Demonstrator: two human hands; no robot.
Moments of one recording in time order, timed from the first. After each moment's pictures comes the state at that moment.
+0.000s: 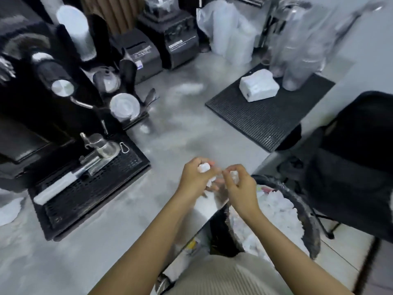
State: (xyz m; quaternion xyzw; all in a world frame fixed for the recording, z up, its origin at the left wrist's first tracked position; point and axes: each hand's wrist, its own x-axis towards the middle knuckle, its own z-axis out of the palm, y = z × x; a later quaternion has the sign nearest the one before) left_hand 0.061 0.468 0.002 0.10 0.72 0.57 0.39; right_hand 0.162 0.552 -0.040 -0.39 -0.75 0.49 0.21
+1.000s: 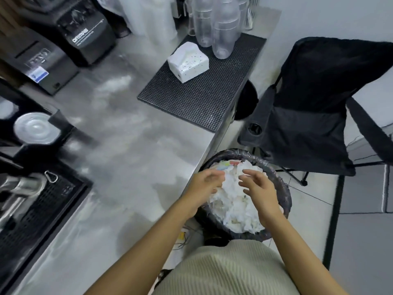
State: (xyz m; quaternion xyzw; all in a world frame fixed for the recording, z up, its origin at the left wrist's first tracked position) left_hand 0.148 0.552 -0.057 0.21 0.71 0.40 0.54; right_hand 0.298 0.620 -0.073 -0.57 -0.46 0.64 0.23
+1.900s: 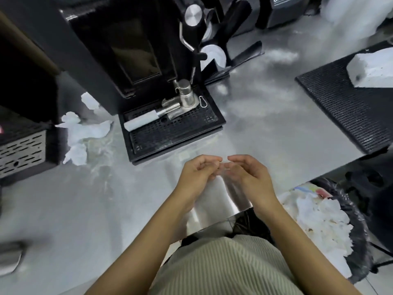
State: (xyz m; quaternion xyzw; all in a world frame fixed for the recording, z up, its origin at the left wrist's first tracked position) left_hand 0.061 0.288 -0.001 -0.03 0.69 0.65 0.30; right_hand 0.121 0.424 -0.016 -0.25 -0.66 0.71 0.02
